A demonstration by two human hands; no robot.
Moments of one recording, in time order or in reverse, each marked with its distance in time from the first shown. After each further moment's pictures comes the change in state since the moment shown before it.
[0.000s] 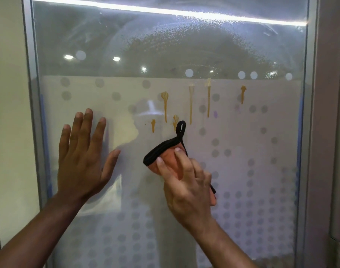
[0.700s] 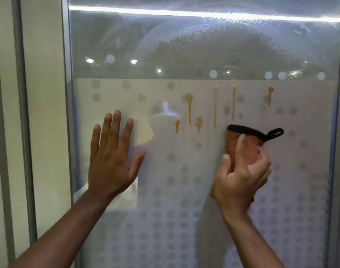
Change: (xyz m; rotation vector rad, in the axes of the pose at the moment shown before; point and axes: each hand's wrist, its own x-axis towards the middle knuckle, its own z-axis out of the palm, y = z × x) left_hand -0.002 0.000 -0.002 0.027 -0.054 -0.016; right_hand 0.034 0.025 0.000 0.152 0.271 0.658
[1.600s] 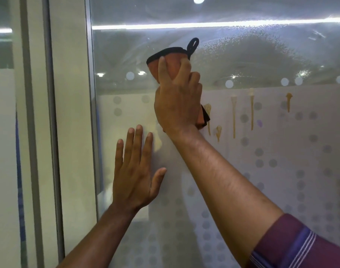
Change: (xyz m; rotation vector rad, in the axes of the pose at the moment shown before) left_hand 0.001 -0.001 -0.006 -0.055 -0.036 0.025; right_hand 0.086 -0.220 0.102 -0.159 -0.148 -0.420
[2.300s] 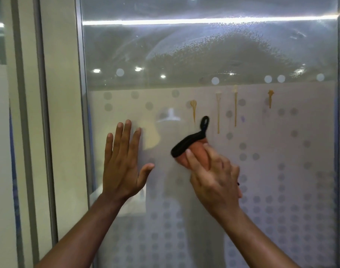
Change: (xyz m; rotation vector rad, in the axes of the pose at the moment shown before) left_hand 0.000 0.002 -0.005 -0.053 0.001 -0.008; right_hand -0.197 0.148 -0.043 -0.048 -0.067 -0.221
